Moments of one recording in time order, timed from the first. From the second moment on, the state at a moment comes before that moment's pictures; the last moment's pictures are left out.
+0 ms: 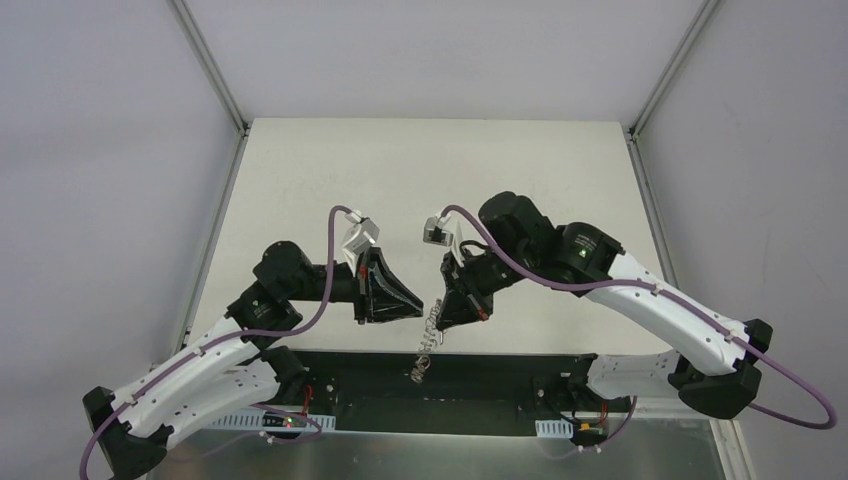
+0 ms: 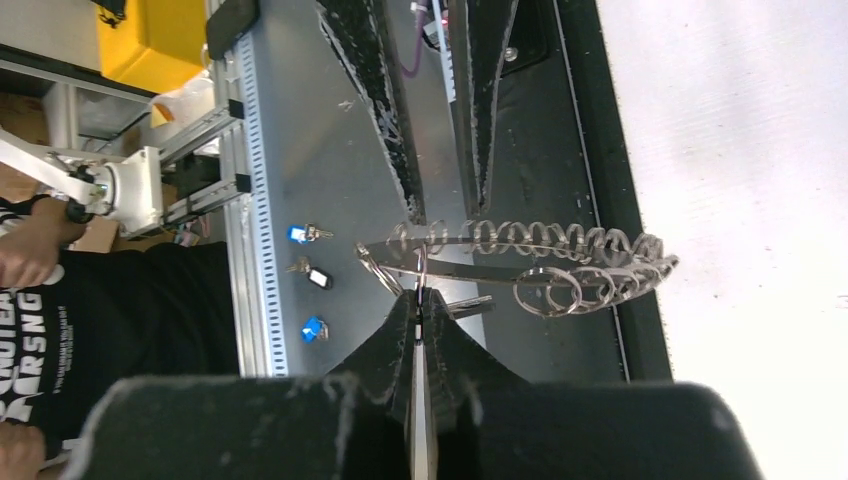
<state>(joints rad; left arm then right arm) -0.81 0.68 0.65 0.15 0.75 -0.61 1.05 1.21 1.40 -0.93 -0.65 0.19</state>
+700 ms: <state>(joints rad) -0.81 0.77 0.73 0.03 0.88 -0.61 1.03 1.31 1.44 -0.94 -0.78 0.22</state>
